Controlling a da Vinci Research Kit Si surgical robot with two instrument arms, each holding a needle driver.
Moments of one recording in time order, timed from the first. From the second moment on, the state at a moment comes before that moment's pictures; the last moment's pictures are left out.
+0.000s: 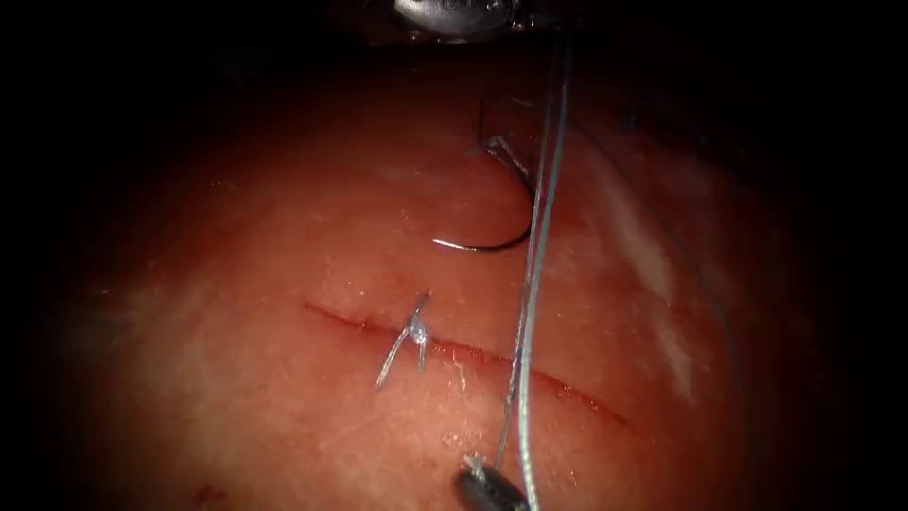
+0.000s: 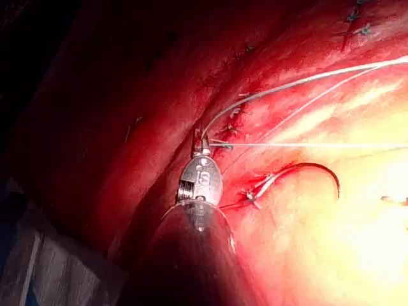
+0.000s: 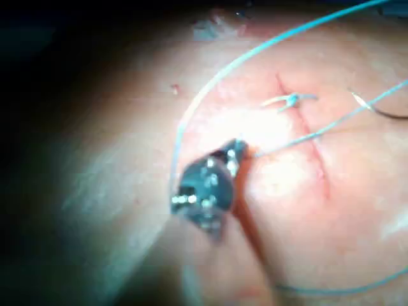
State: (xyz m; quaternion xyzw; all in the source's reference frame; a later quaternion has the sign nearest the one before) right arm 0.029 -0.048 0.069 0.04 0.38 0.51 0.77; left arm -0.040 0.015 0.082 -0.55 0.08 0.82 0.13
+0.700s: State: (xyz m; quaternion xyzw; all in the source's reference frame) right arm 0.028 -0.048 0.069 -0.02 0.42 0.36 0.83; left arm -0.038 0.009 0.075 -0.60 0.04 0.79 0.10
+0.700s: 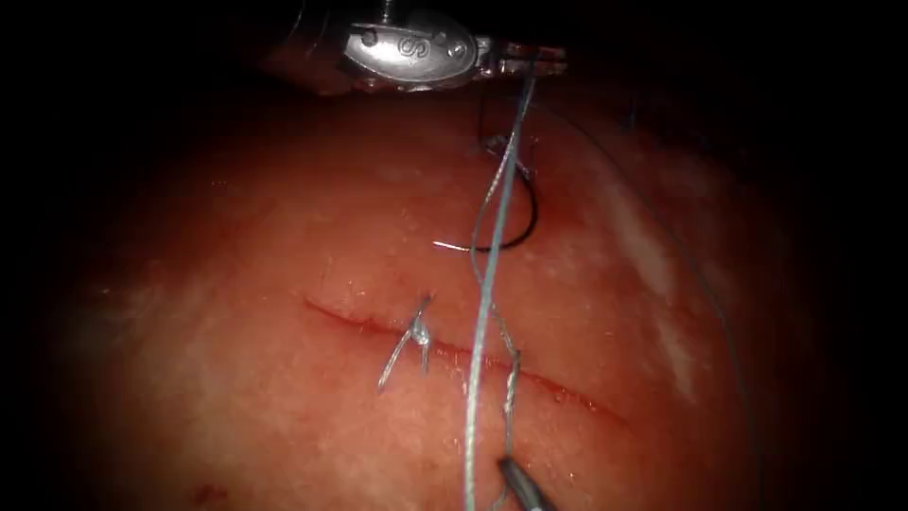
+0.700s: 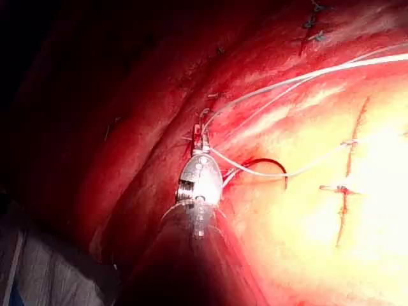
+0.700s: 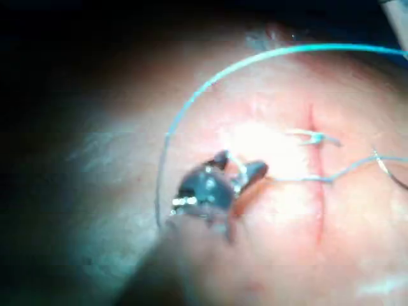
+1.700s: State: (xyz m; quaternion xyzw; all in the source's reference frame) right arm 0.018 -0.041 0.069 0.05 0.48 0.22 0.85; left arm -0.033 0.002 0.060 -0.68 0.02 0.72 0.09
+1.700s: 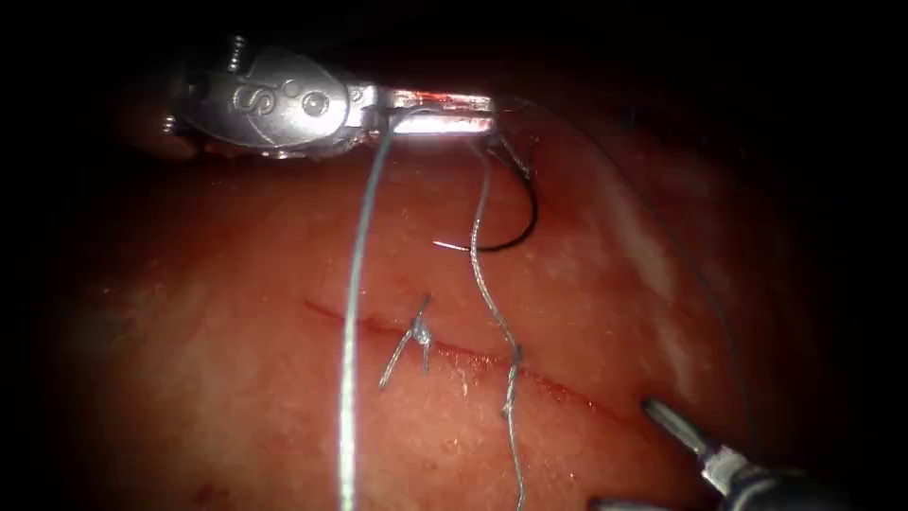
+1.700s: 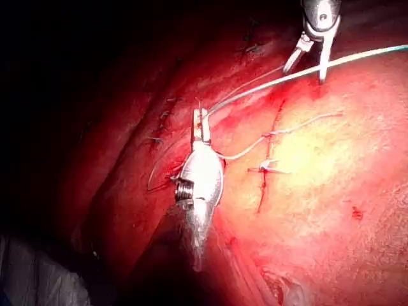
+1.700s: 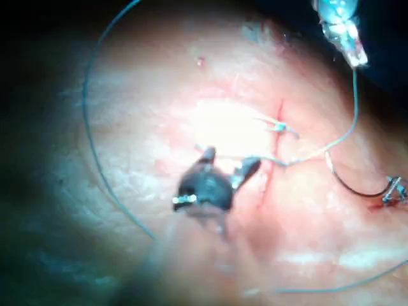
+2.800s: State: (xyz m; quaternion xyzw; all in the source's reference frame) right arm 0.031 -0.032 0.078 0.03 0.59 0.20 0.78; left arm -0.035 -0.010 0.057 -0.69 0.03 0.71 0.09
